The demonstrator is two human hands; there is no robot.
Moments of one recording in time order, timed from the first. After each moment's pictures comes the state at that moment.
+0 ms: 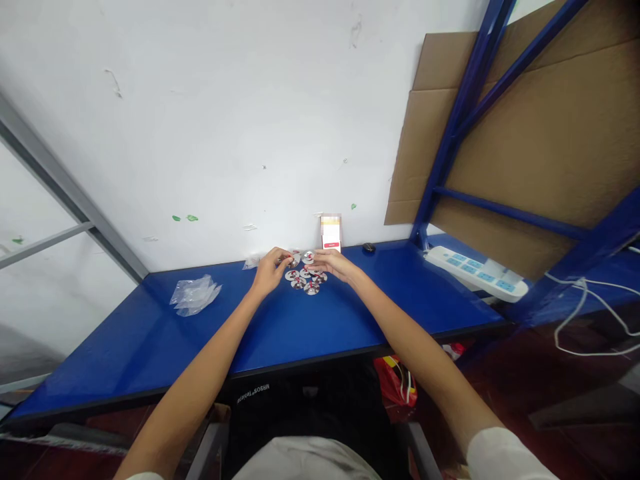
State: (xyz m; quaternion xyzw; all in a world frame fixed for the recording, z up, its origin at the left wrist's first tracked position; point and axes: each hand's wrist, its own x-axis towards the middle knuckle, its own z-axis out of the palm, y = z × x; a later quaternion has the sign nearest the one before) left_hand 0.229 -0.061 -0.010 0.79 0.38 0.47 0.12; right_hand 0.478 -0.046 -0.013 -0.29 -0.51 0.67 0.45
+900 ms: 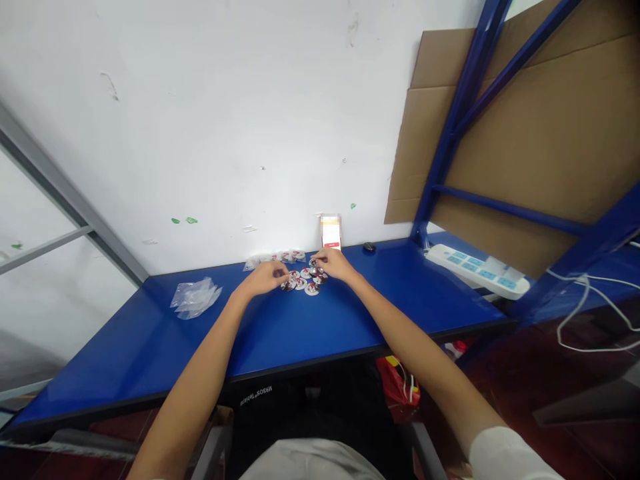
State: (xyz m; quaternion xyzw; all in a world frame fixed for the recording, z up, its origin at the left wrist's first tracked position) left_hand 0.200 -0.057 0.002 0.87 0.41 0.20 0.15; right_hand 0.489 -0.012 -0.045 -0.44 -0.80 0.16 0.38
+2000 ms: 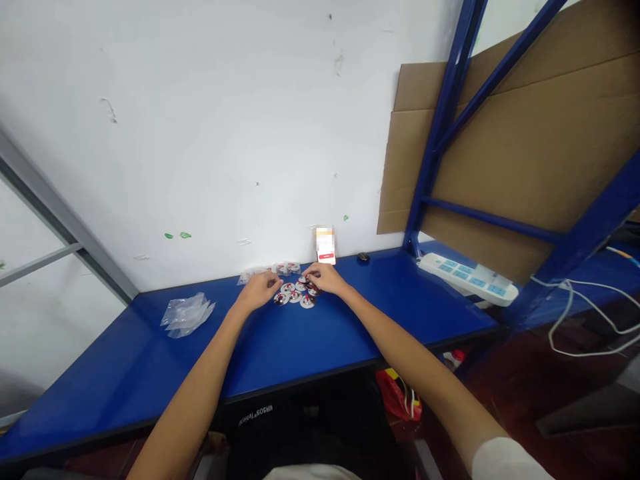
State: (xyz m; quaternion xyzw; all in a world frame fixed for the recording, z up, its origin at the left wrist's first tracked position) left_hand 0.196 -0.047 -0.009 0.86 0.44 0.25 0.06; right_hand 0.477 -0.012 -0.056 -0.39 -0.79 0.21 0.42
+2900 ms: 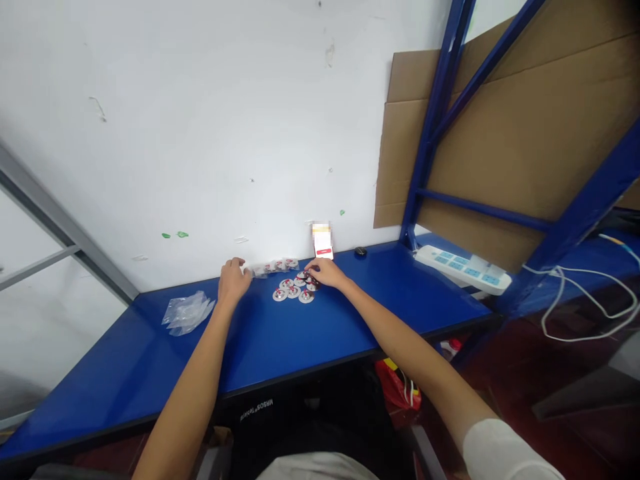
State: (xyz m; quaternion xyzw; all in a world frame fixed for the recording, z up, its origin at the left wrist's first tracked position) left_hand 0.149 -0.029 -0.010 0.69 0.65 0.30 -0.08; right_hand 0.488 -0.012 -0.051 -0.45 -0.80 0.17 0.36
